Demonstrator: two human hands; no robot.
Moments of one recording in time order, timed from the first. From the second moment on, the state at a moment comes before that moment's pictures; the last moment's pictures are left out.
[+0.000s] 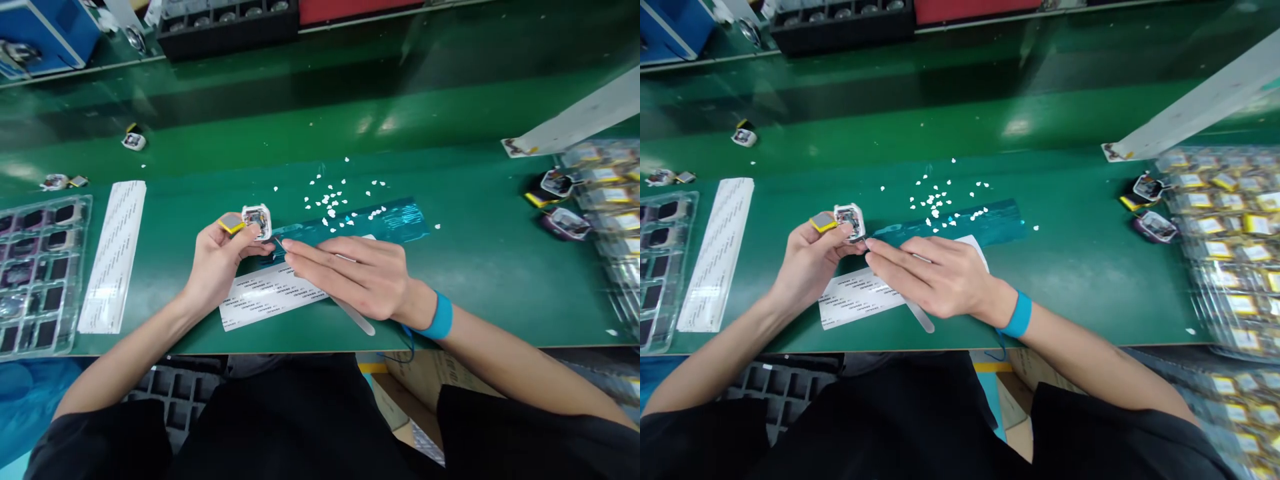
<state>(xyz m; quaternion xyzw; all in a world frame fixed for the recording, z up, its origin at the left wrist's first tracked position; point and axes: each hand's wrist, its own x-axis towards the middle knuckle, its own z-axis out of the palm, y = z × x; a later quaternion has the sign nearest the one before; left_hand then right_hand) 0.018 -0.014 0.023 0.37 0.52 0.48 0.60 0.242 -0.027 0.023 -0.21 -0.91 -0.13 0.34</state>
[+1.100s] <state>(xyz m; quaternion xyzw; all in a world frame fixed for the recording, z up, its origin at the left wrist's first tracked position) 0.025 -0.032 0.027 0.45 0.55 0.46 0.53 0.236 -0.032 0.021 -0.24 -0.90 0.05 0.37</state>
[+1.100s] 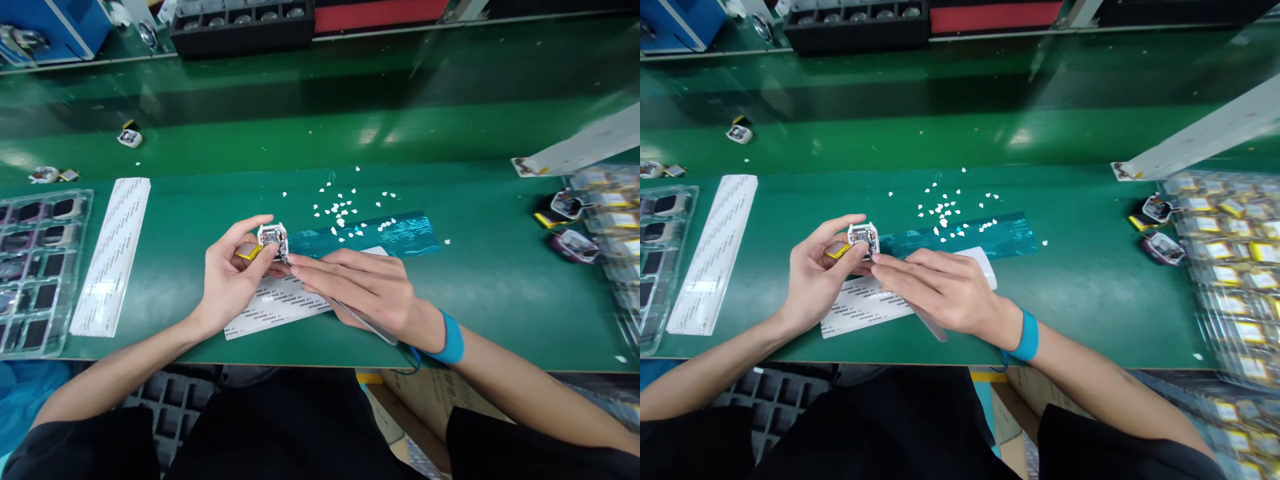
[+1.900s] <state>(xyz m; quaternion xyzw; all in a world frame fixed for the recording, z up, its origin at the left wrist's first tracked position) -0.023 0.019 -0.004 0.77 0.56 0.30 0.09 0.243 -0.021 0.013 -0.24 -0.91 -0.05 0.34</state>
